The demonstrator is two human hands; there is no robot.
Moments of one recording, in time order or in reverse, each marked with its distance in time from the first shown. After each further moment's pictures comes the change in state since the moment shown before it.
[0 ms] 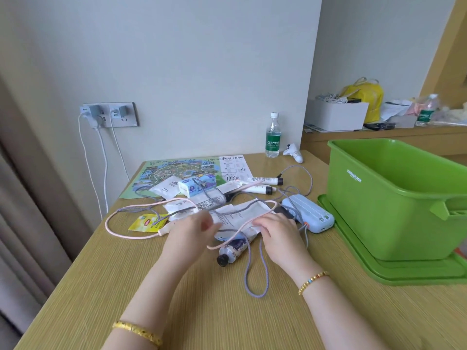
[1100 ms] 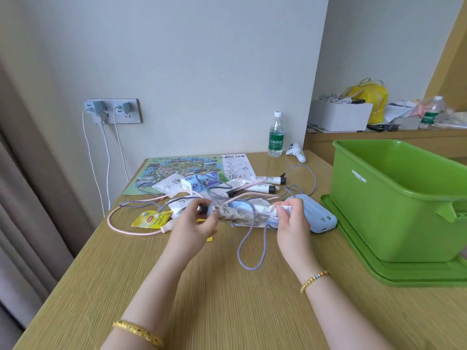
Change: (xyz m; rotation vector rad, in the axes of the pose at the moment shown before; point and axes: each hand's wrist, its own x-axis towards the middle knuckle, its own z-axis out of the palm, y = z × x) left_hand -0.005 0.010 -0.007 -0.734 -0.037 -0.208; right_hand -0.003 -0.011 -0.008 0.594 0.364 0.245
